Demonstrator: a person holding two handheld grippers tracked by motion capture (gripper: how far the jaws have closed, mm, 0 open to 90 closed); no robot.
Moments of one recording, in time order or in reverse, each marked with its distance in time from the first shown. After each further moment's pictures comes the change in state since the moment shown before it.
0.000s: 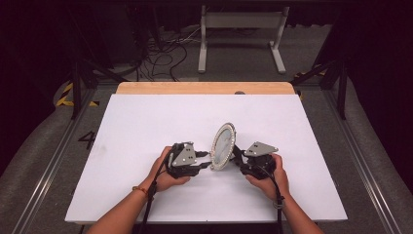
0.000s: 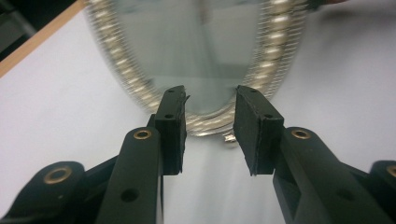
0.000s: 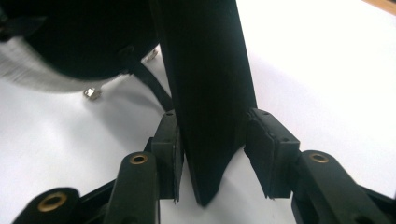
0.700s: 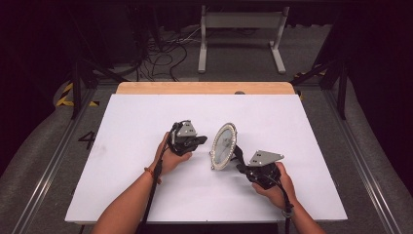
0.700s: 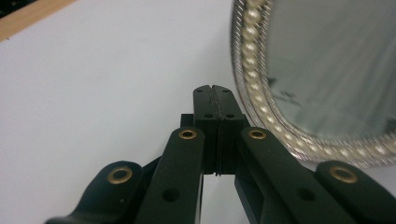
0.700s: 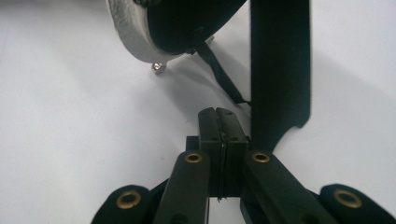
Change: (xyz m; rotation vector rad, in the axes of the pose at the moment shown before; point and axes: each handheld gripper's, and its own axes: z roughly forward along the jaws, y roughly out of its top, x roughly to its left) left arm 0.056 0.008 0.041 0.029 0.019 -0.224; right arm 0.011 -0.012 -0.016 -0.006 0.141 -0.061
